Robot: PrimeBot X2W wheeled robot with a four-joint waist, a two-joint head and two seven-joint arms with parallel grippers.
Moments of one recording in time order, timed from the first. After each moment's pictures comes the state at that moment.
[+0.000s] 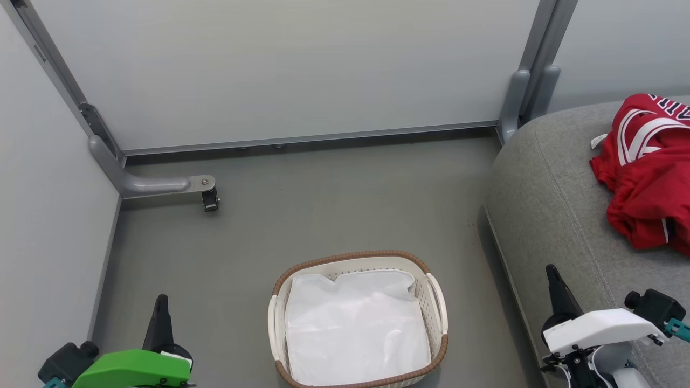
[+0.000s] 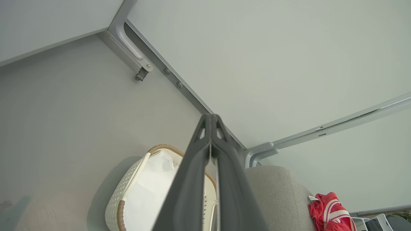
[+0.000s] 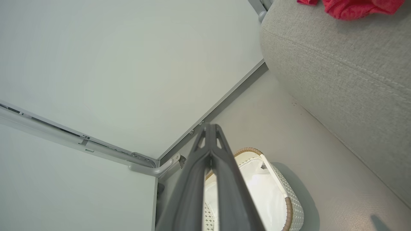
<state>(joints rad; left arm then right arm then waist) 0.00 0.05 0.02 0.28 -1.00 -0.09 -0.07 -0.07 -0.04 -0.03 0.29 0.90 0.13 -0.07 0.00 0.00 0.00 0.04</state>
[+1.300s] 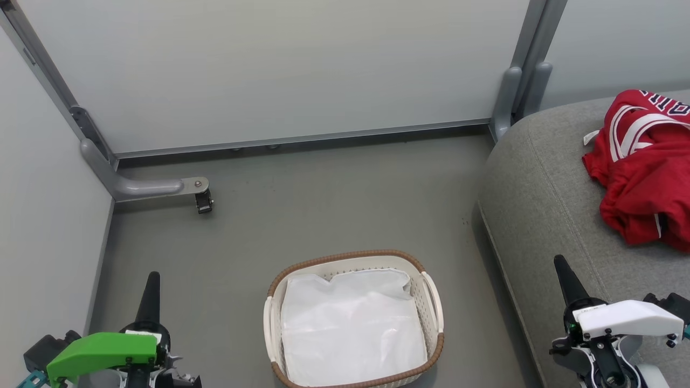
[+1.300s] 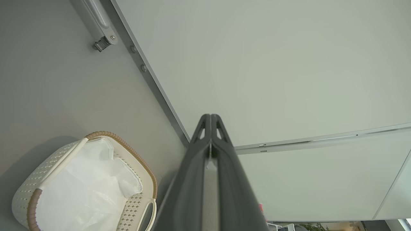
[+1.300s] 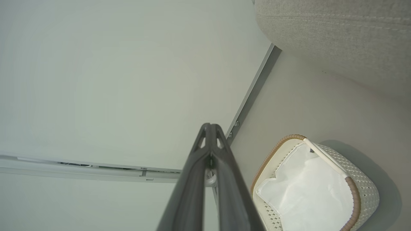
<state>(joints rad) -0.06 0.05 0.07 0.26 -1.34 -0.11 0.04 -0.09 -0.04 -0.08 0.27 1.31 0.13 0.04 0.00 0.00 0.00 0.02</state>
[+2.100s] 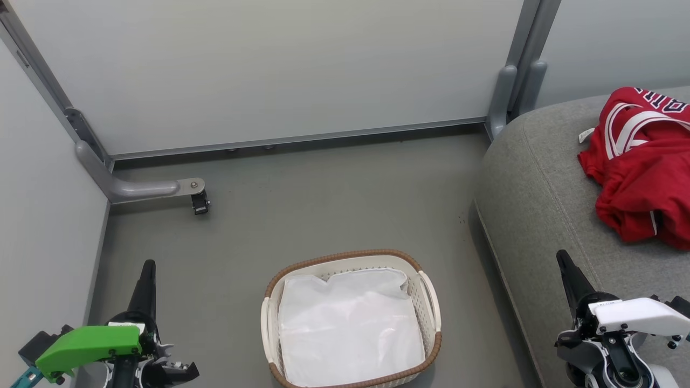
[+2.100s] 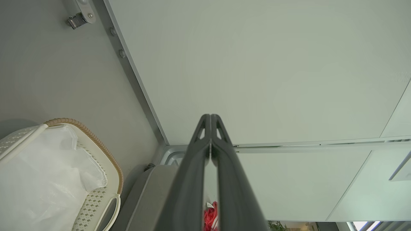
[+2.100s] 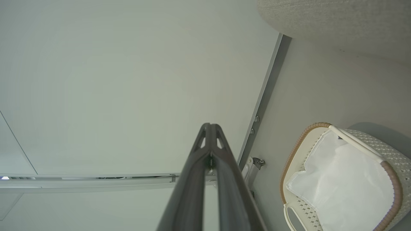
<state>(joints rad) -0.08 0.05 0.10 0.25 -1.51 -0.12 0.09 -0.10 -0.05 -0.10 0.25 1.50 0.13 0.09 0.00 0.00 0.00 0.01</state>
